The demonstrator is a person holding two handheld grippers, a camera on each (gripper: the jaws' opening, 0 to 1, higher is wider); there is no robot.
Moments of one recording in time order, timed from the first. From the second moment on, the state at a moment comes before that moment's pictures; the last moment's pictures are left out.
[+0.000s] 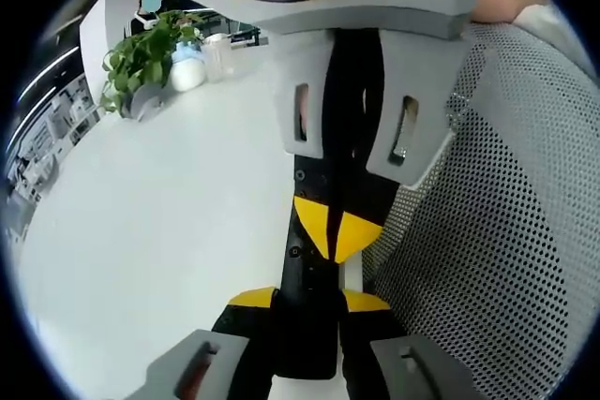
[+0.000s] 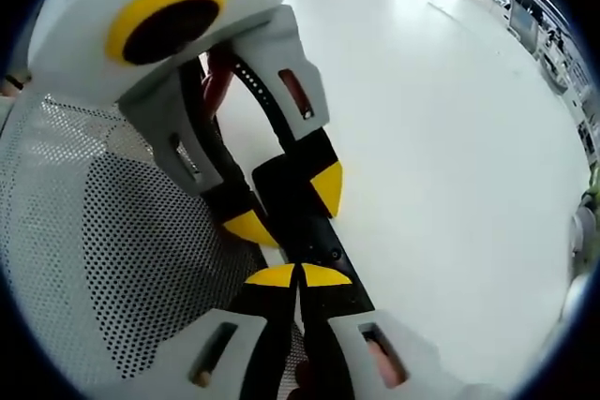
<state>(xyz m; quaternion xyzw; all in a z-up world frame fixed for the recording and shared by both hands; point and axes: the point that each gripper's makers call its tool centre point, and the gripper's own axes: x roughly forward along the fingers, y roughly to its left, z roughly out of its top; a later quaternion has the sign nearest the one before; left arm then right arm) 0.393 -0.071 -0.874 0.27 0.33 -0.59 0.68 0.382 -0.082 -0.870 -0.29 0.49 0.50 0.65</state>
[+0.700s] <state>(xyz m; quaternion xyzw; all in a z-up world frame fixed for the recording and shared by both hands) 0.394 -0.071 -0.875 0.27 0.33 -0.59 0.68 0.390 -0.072 -0.866 -0.29 0.47 0.51 0.66</state>
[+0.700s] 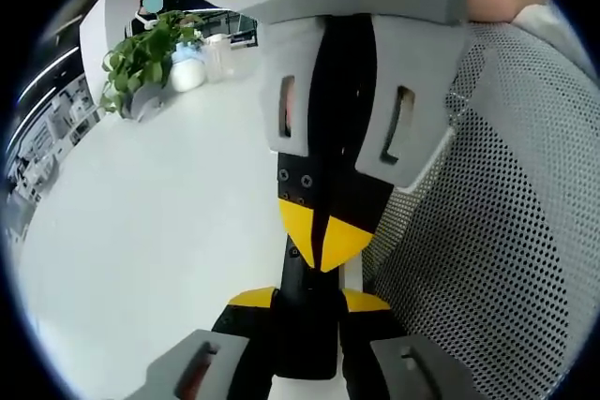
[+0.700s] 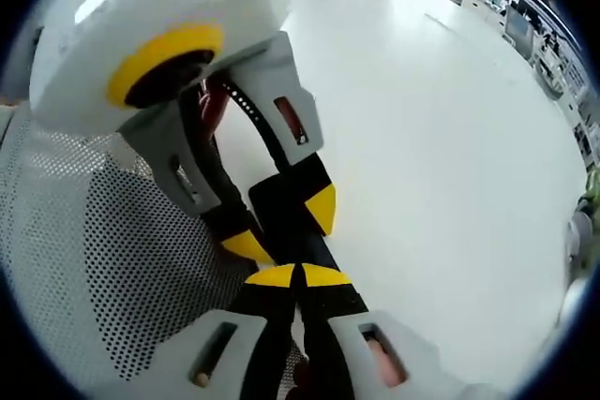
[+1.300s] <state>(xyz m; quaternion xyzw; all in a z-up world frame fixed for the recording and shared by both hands) 0.394 -0.071 -0.874 0.26 0.33 -0.59 0.69 0.397 -0.068 -0.864 -0.29 0.46 0.50 0.67</state>
